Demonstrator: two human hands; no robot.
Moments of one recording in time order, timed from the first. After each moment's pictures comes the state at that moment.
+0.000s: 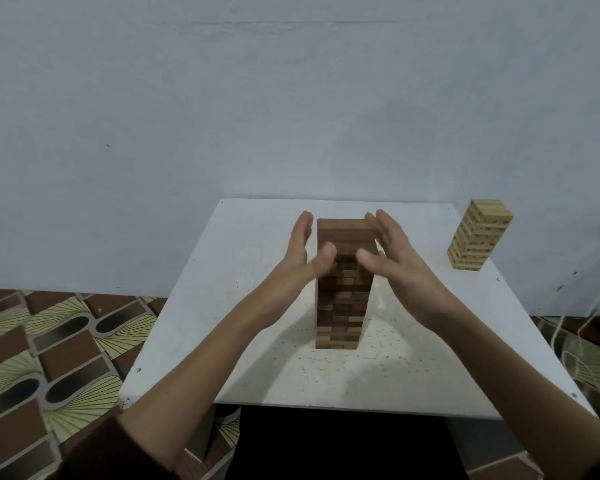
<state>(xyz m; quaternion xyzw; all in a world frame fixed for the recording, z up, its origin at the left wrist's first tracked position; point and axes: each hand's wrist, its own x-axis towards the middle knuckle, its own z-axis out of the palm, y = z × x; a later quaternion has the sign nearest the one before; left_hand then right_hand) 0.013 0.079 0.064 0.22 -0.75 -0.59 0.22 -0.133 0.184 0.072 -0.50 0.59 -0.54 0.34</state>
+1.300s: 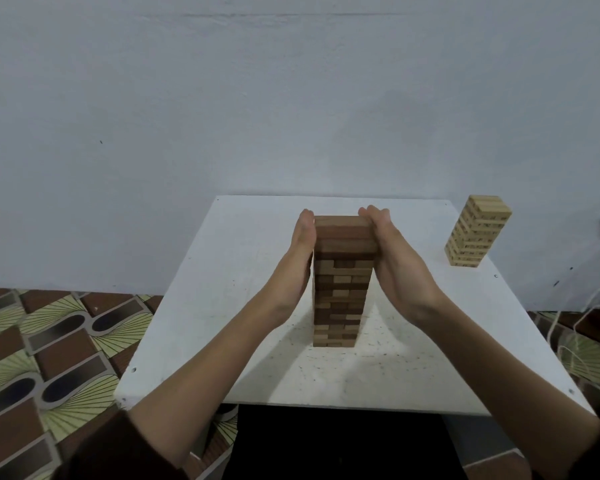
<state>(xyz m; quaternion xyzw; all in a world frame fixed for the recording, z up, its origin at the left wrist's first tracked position) -0.001 0.086 0.067 0.24 -0.65 -0.67 0.27 -0.125 0.169 0.072 -0.40 0.59 -0.60 0.37</state>
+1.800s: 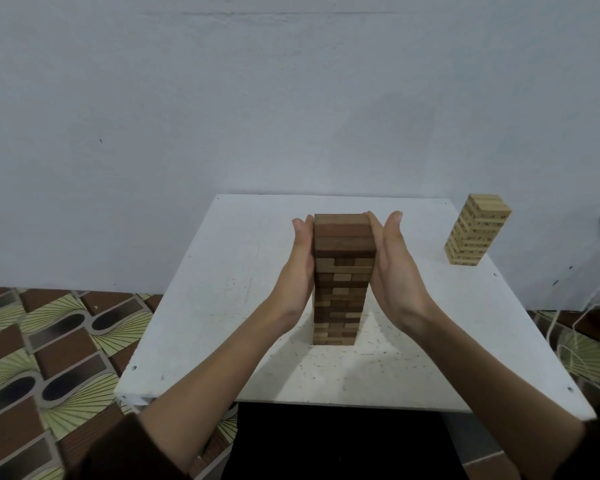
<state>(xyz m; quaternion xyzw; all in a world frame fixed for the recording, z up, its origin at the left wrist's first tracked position) -0.007 0.096 0.061 0.20 -0.61 -0.71 0.29 -0.108 0.170 0.070 -0.39 0.57 -0.62 0.37</state>
